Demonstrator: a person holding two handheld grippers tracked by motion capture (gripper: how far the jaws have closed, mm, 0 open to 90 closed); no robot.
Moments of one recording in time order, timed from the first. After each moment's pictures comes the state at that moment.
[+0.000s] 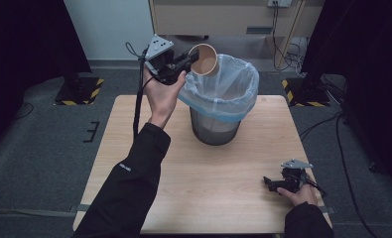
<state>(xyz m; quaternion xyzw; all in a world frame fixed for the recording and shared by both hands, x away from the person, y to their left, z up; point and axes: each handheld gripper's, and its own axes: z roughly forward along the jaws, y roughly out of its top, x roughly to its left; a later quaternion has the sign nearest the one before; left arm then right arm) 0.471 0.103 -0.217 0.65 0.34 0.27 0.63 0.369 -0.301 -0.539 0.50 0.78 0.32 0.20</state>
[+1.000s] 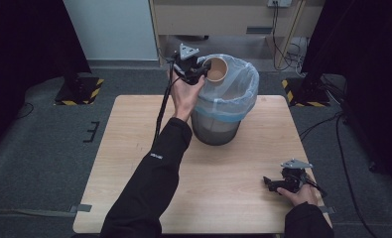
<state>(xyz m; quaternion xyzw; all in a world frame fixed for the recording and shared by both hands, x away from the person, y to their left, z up) 0.531 0.062 -0.275 0.69 0.40 0.26 0.54 0.369 -0.301 -0.539 0.50 0.78 0.33 0.20</state>
